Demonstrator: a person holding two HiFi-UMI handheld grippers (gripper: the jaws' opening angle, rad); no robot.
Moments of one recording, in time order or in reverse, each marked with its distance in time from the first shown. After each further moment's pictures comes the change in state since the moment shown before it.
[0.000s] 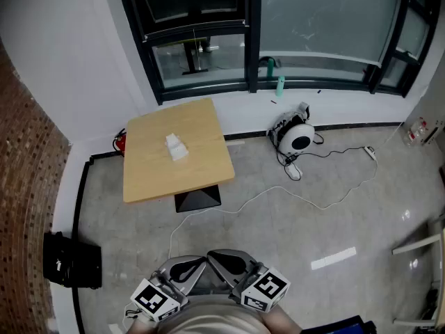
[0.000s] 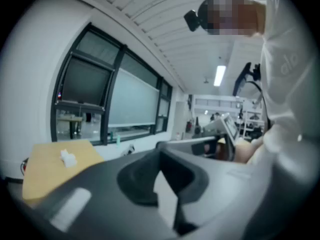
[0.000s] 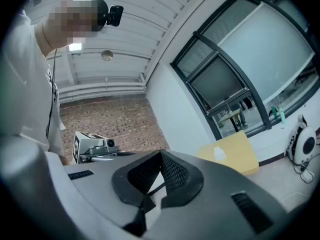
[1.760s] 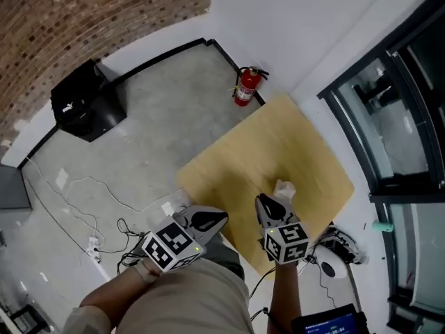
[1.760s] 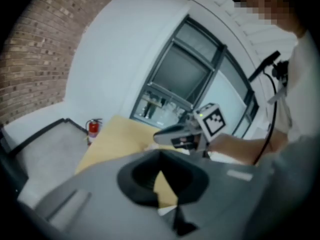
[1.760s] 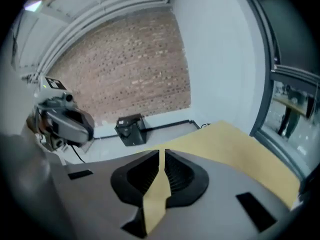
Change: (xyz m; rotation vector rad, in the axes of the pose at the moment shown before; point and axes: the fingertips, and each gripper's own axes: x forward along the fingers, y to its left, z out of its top) left arm -0.036 0.529 -0.057 -0.619 0.029 0.701; right arm 0.538 -0.283 -0.065 -0.392 0.880 0.369
